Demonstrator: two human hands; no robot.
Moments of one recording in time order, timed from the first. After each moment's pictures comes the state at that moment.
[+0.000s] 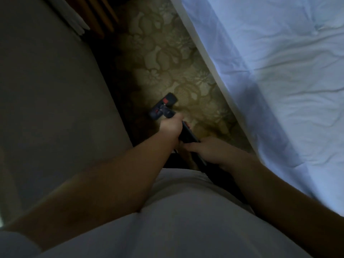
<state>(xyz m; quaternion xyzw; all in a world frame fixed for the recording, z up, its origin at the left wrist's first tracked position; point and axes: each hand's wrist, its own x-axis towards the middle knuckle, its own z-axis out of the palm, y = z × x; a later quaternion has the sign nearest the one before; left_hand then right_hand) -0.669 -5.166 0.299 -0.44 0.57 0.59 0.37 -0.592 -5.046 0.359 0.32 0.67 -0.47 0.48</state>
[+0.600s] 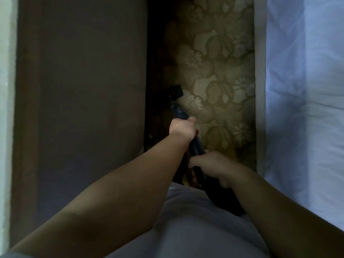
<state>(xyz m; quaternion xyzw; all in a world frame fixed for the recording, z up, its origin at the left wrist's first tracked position) -0.625 -5.237 0.269 -0.52 0.54 0.59 0.29 -0.587 -5.115 0.327 0.26 0.64 -0.38 0.62</state>
